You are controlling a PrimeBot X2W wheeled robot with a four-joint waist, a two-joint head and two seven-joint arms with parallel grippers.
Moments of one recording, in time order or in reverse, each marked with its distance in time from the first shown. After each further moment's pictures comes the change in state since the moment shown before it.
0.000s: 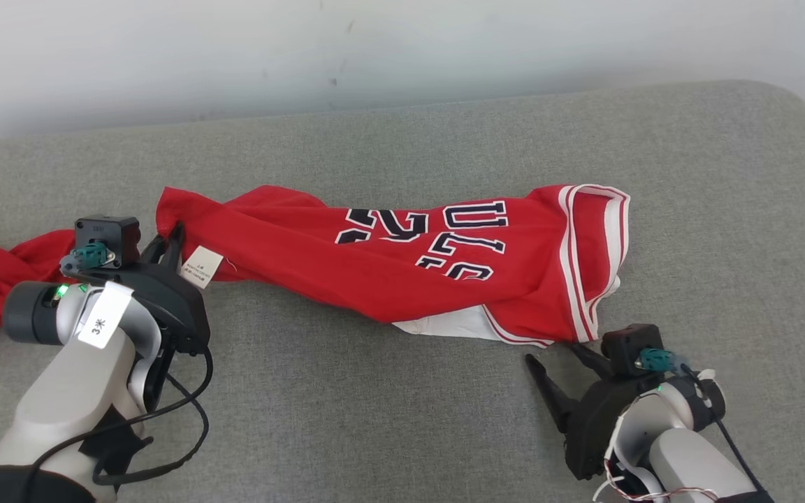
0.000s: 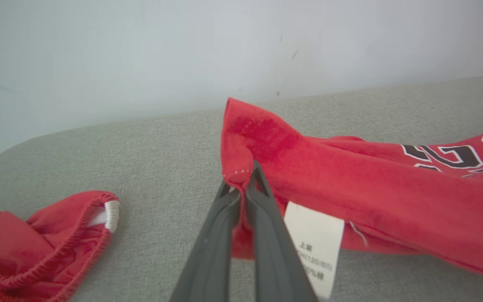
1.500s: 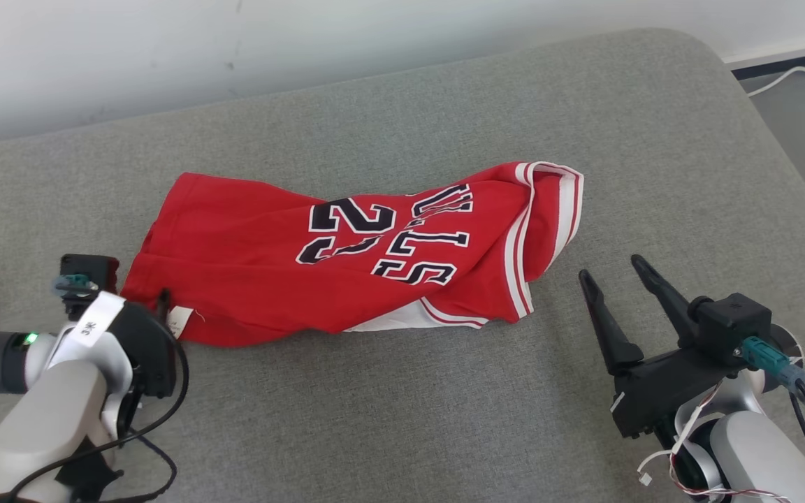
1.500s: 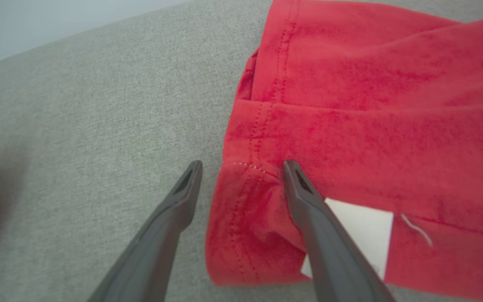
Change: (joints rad) left arm 0.052 0.058 -0.022 0.049 0.011 0.027 0.173; right arm 0.094 -0.081 -0.123 -0.373 -0.037 -0.072 -0.143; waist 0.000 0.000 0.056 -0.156
